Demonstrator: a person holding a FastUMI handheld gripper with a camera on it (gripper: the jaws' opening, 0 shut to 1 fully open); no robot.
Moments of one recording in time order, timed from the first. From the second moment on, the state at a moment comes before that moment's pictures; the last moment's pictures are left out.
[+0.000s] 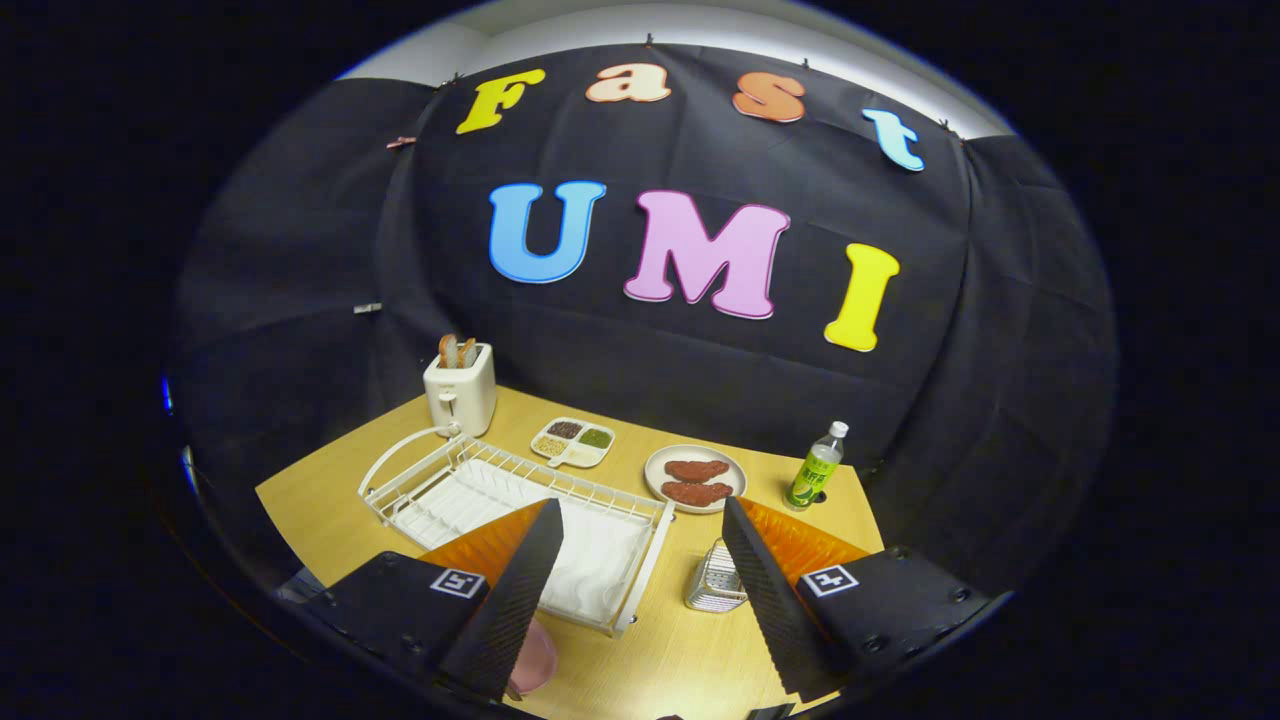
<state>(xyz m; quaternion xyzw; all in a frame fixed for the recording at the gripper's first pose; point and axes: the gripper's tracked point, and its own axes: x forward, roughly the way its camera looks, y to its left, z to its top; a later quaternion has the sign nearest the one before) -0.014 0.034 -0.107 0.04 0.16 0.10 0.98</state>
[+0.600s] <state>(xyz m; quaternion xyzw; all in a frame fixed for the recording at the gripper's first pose) -0.029 -0.022 -0.083 0.09 0.13 0.03 0.99</state>
